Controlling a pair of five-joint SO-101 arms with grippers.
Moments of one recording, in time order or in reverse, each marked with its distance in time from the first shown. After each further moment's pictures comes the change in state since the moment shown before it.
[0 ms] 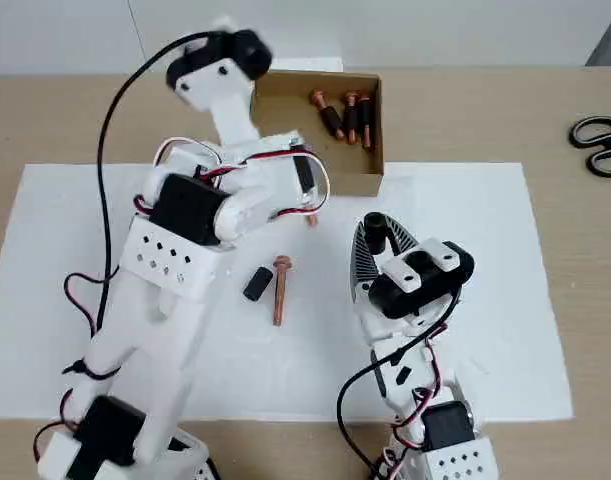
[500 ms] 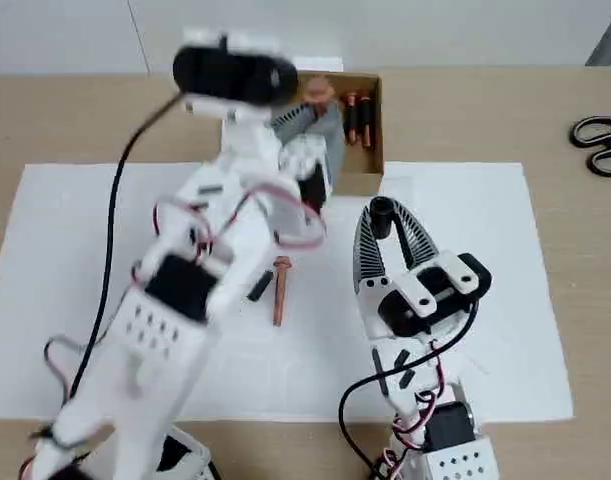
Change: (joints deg) left arm 5.3 -23.6 35.5 -46.5 -20.8; right arm 0.0 -0.2 0.0 -11.2 0.2
